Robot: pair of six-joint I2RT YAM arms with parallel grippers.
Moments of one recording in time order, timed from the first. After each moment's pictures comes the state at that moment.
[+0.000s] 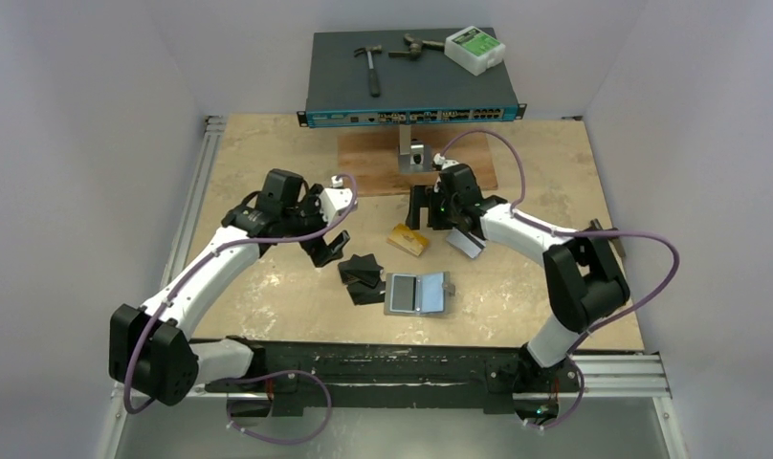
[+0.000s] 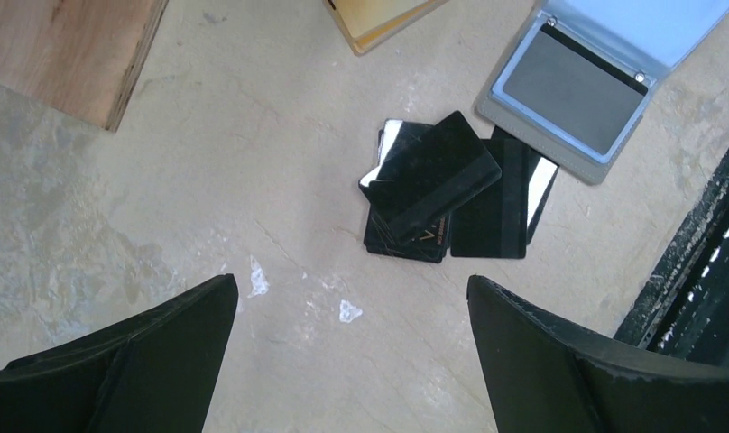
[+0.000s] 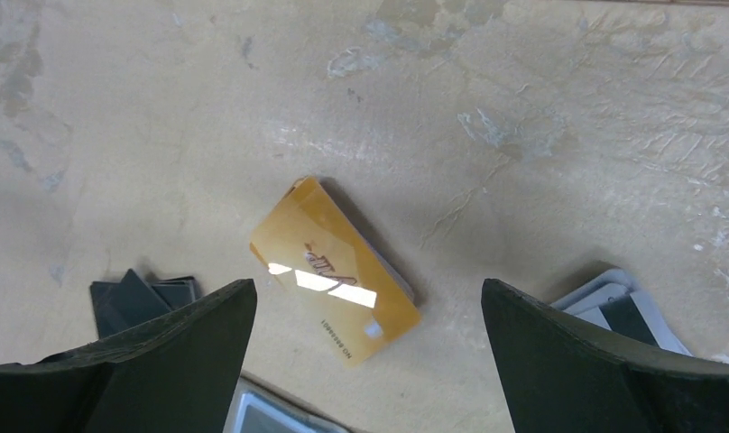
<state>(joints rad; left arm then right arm) -0.38 1.24 0.98 -0.63 0.43 0.54 0.49 1.65 1.04 -0.18 -0.06 0.41</state>
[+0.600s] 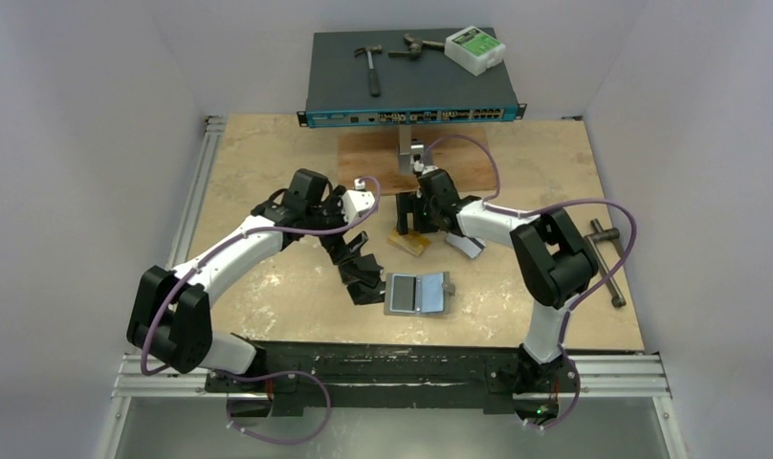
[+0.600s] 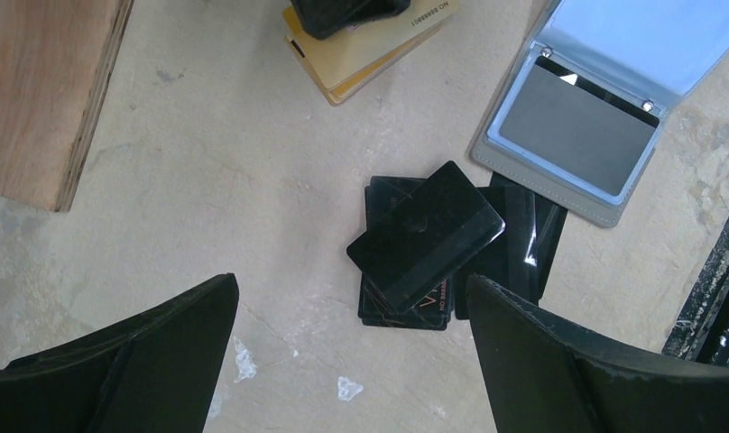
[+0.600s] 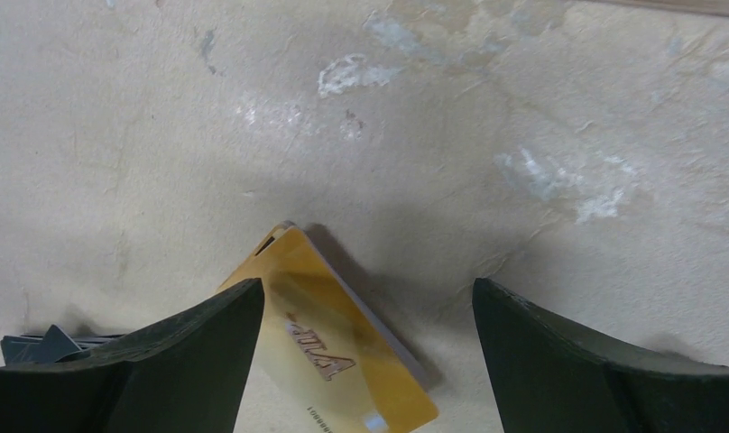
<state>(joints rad) -0.45 1.41 0.99 -0.45 0.46 0.53 0.53 1.87 1.12 -0.11 -0.02 0.38</state>
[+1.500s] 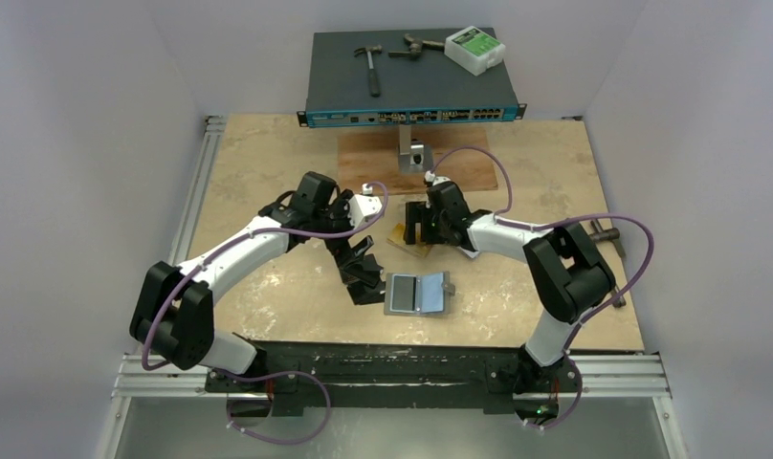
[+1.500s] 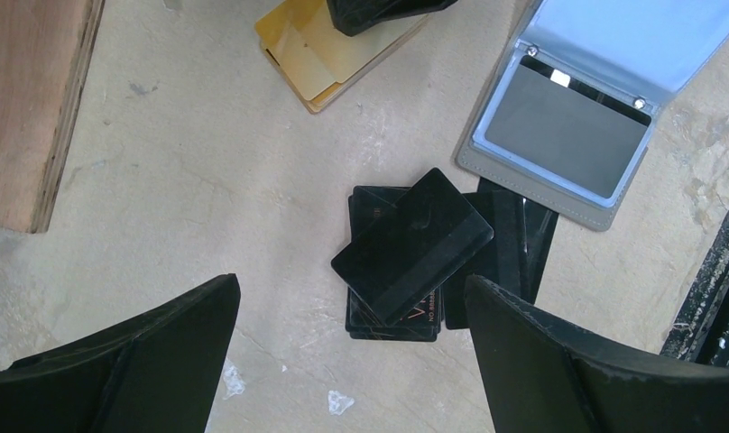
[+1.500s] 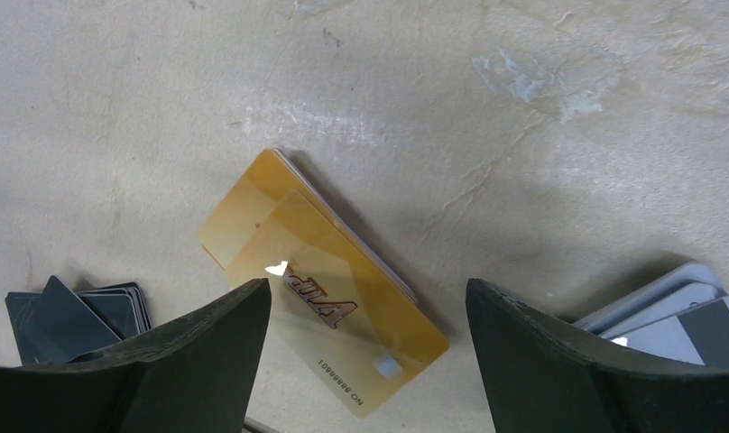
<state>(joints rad) -0.50 1.44 0.99 -0.43 0.44 0.53 0.56 1.75 0.95 -0.04 0.02 0.44</state>
